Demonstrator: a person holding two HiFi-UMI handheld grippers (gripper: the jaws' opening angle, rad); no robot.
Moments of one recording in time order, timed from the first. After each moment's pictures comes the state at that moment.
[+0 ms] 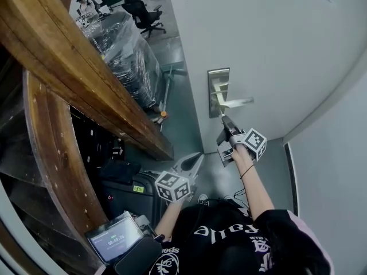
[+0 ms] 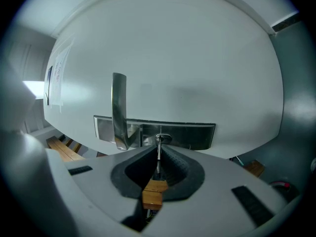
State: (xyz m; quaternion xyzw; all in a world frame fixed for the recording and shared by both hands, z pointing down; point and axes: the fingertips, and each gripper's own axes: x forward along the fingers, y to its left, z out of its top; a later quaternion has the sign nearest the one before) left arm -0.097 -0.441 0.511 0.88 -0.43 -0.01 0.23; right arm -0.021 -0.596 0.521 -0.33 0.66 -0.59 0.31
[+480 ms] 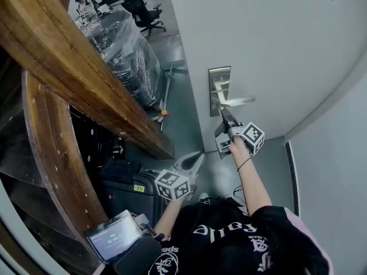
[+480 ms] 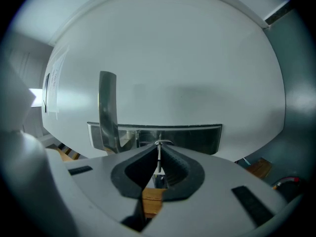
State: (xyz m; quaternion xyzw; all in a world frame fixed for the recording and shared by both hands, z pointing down) left arm -0.097 -0.441 0.514 0.88 -0.42 0.00 0.23; right arm -0.026 -0.620 0.522 -0.34 0.64 -0.60 0.35
